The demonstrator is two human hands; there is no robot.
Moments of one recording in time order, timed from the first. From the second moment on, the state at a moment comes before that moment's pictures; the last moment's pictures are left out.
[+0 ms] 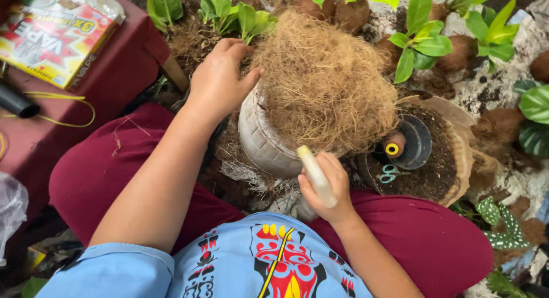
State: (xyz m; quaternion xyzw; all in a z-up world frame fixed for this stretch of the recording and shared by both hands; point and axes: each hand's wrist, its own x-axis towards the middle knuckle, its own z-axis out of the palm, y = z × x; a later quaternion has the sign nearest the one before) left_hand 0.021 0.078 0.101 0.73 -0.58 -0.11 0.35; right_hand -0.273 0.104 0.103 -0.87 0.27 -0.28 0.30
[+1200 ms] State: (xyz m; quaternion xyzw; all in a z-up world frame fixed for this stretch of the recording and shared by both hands) left_hand -0.085 0.114 0.106 0.50 -0.80 -0.26 0.19; right_hand -0.327 0.104 0.070 -0.81 0.42 -0.30 0.27
